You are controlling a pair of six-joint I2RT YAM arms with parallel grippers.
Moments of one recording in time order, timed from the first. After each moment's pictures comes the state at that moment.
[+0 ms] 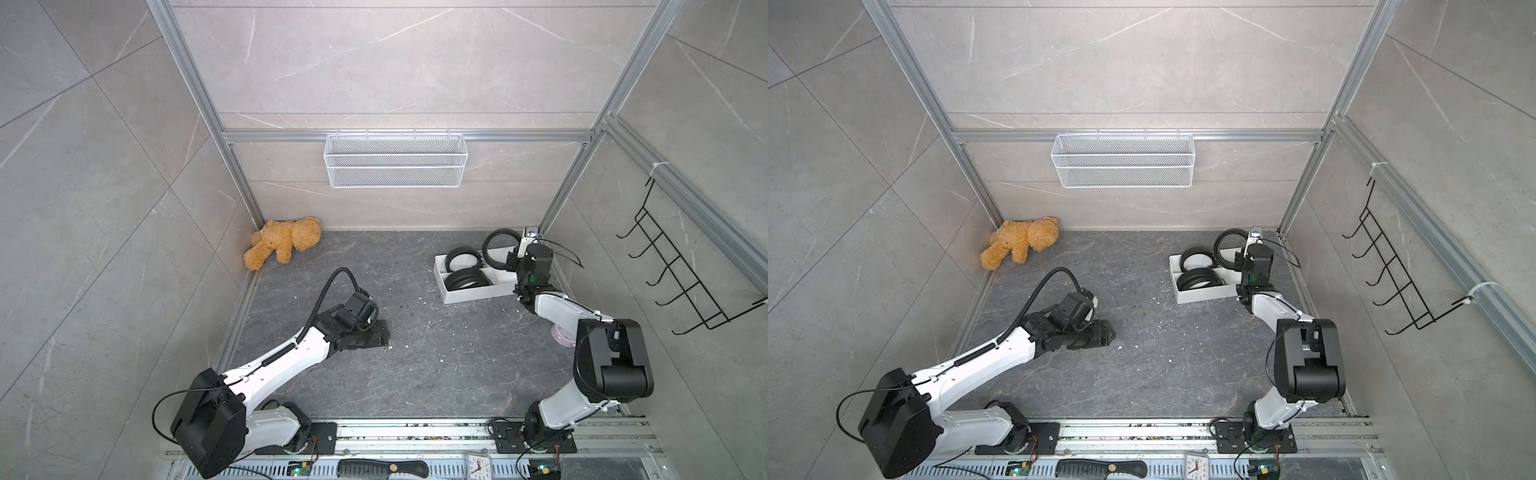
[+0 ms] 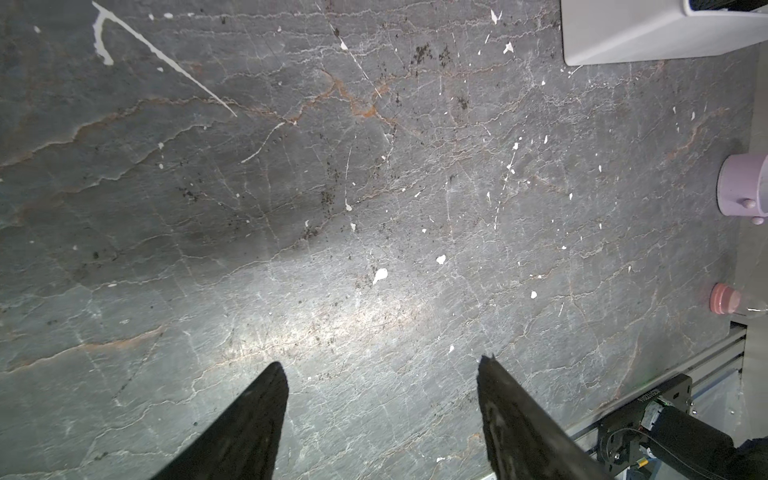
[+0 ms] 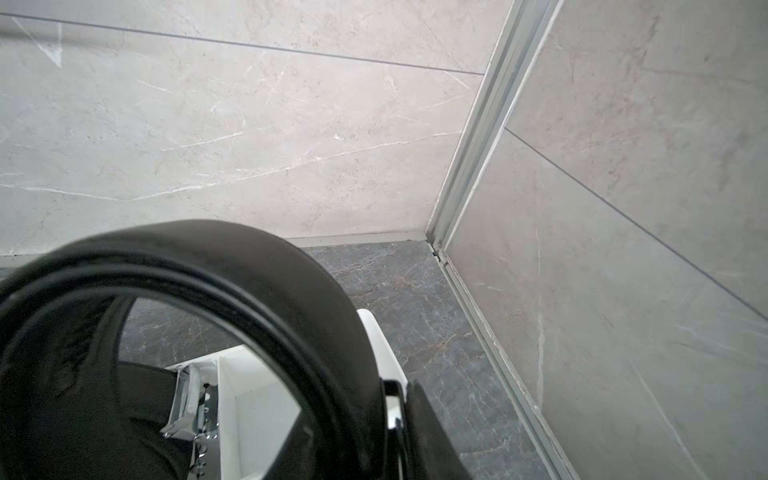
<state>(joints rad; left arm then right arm) -0.71 1.25 0.83 -0.59 0.10 -0.70 -0.03 1.63 0.91 0.45 0.25 -0.10</state>
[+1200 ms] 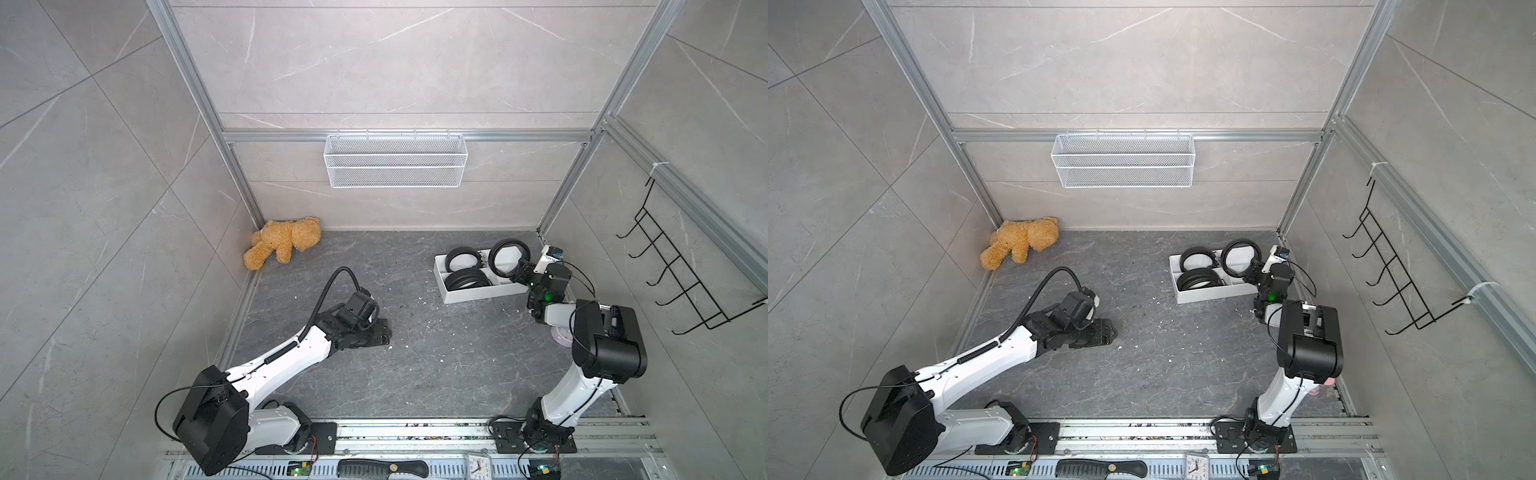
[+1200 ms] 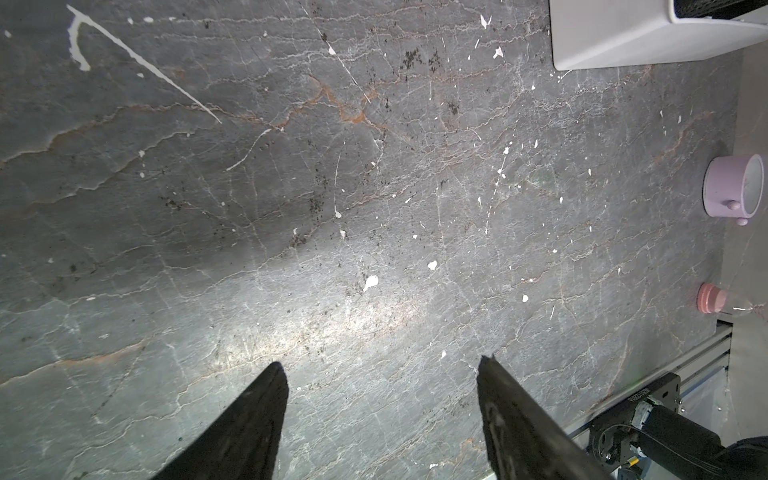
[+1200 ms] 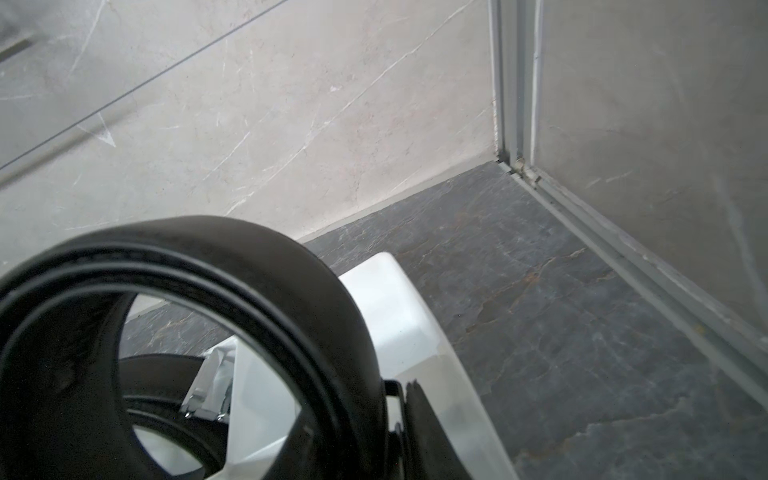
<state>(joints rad) -0.70 1.27 0.83 -0.56 0.11 -0.70 -0.22 1.78 0.77 0.74 -0.18 0.32</state>
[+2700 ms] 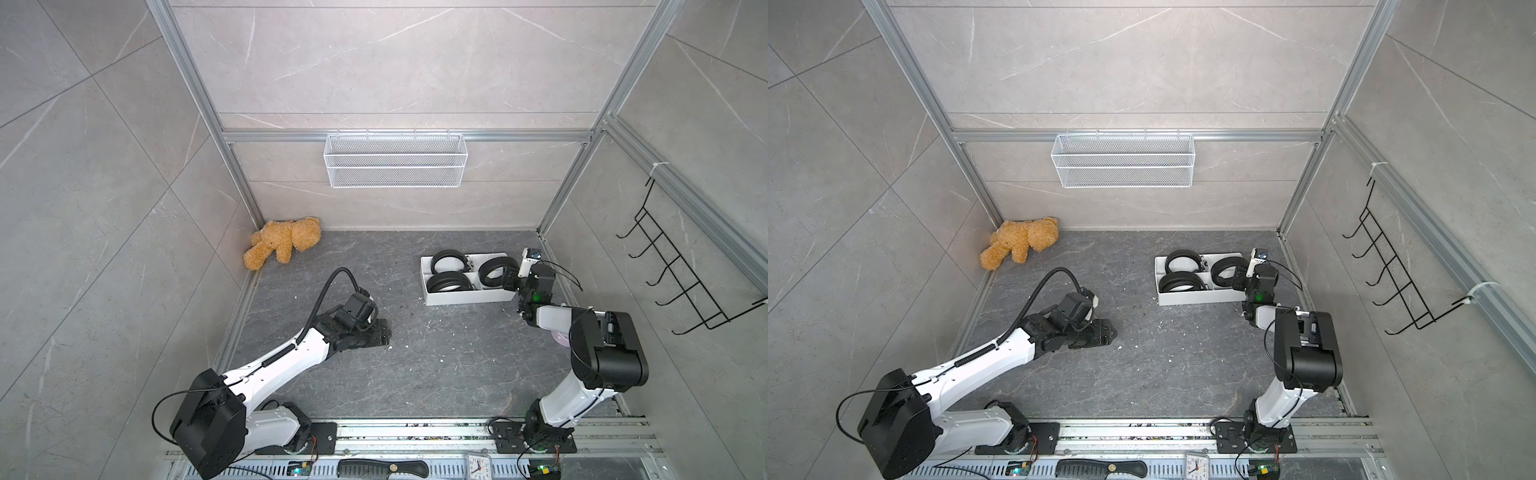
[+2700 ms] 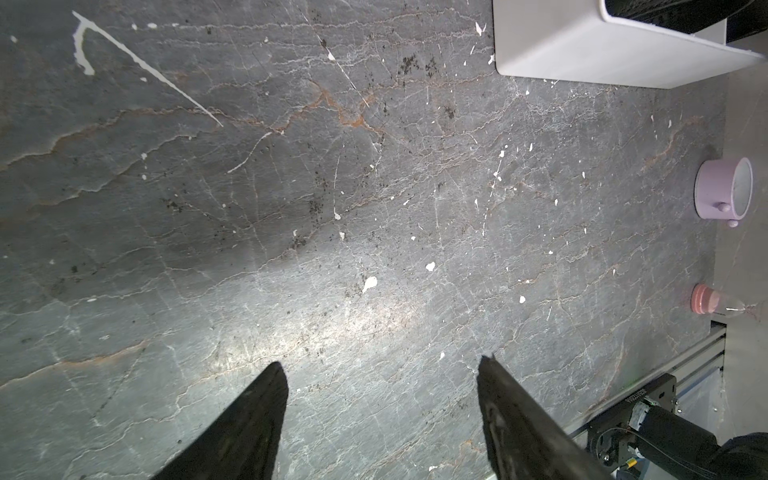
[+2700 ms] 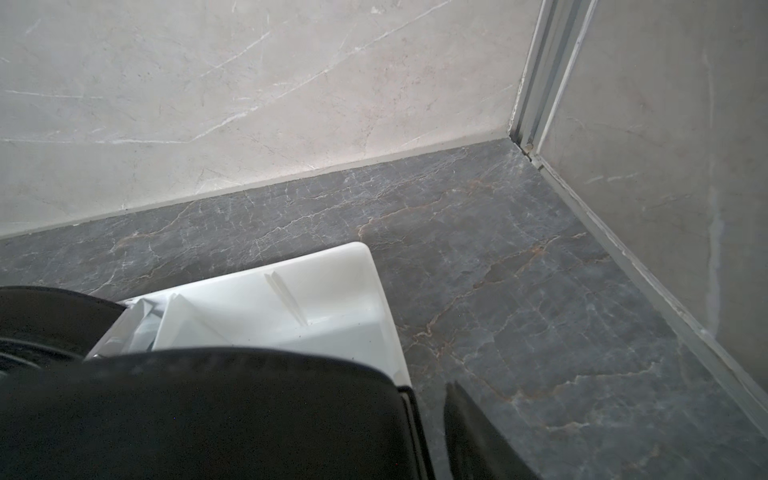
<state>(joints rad) -0.70 1.25 0.81 -0.54 0.11 -0.70 -0.11 1.69 0.74 0.58 -0.04 0.11</state>
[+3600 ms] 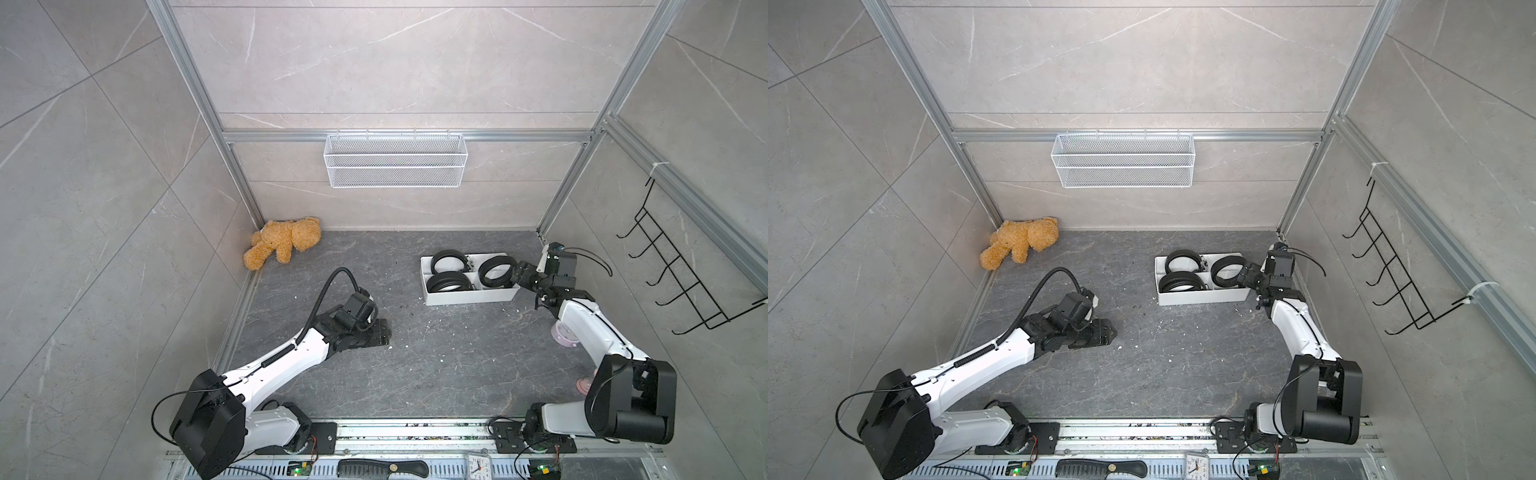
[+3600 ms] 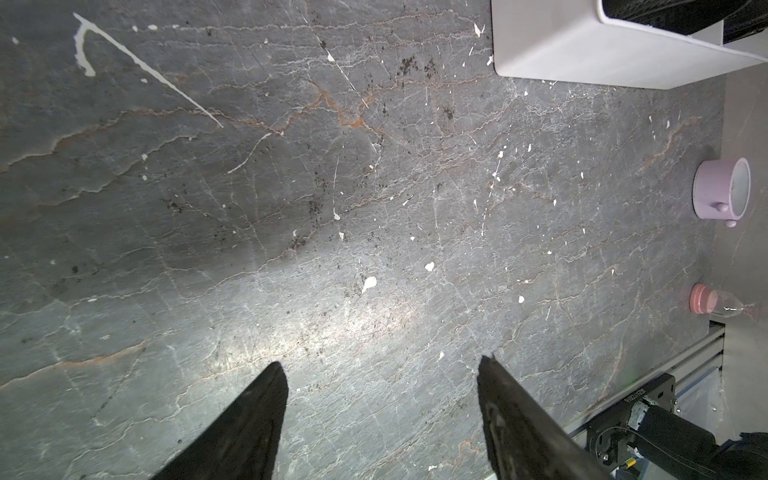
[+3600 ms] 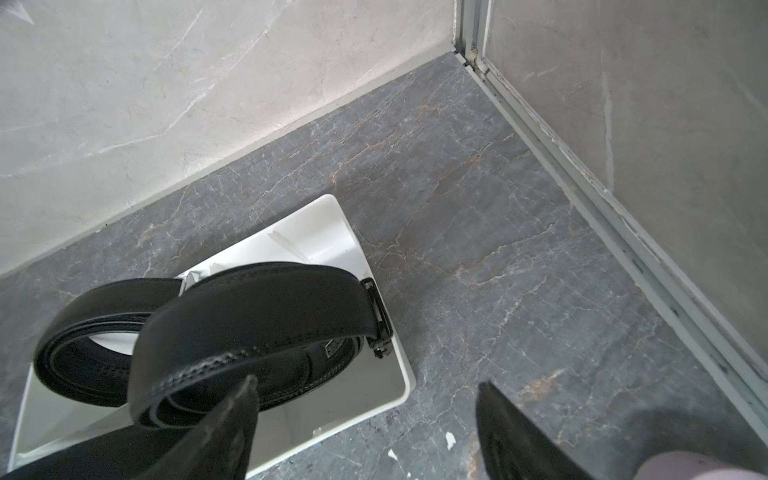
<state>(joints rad) -0.70 1.24 0.81 -0.54 0.11 -0.70 -0.15 1.39 0.95 -0.21 -0.02 0.30</state>
